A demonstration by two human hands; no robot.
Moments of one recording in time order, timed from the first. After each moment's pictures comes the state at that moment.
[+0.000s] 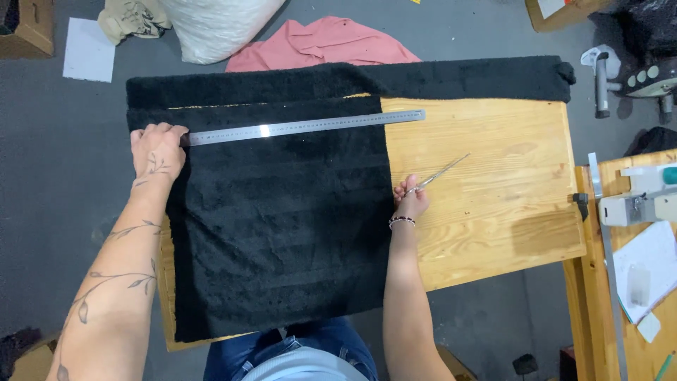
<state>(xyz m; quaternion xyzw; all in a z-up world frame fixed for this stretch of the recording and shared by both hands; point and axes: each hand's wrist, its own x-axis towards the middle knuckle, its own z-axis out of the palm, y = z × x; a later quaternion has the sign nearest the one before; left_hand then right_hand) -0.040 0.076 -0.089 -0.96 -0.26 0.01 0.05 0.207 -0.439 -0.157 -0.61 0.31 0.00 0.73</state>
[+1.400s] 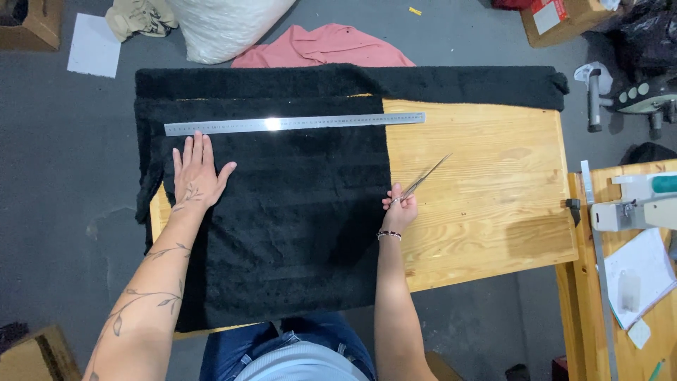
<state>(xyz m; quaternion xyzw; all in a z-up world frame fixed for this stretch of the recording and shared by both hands) -0.061 -0.033 -0.057 -0.93 -0.31 0.01 -0.18 0.143 -0.418 -0.100 -0.66 0.17 -0.04 0.73</state>
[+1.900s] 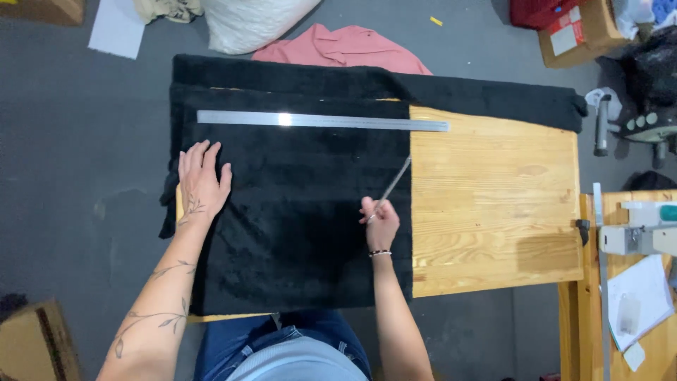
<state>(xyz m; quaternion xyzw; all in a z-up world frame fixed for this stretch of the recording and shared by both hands) -0.122 -0.027 -0.059 -0.91 -0.31 -0.20 -0.18 0.068 -0.373 -0.083 -0.79 0.02 0.11 0.61</state>
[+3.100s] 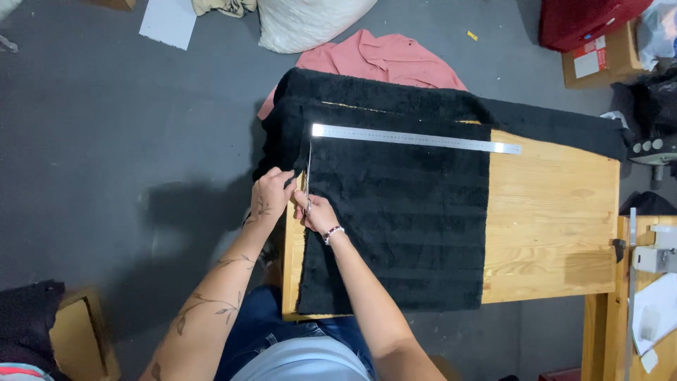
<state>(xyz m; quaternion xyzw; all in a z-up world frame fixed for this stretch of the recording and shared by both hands) -0.196 0.073 -0.119 -0.88 -0.33 -0.13 -0.32 -0.123 -0.058 -0.081 -0.73 -0.06 0.49 0.47</state>
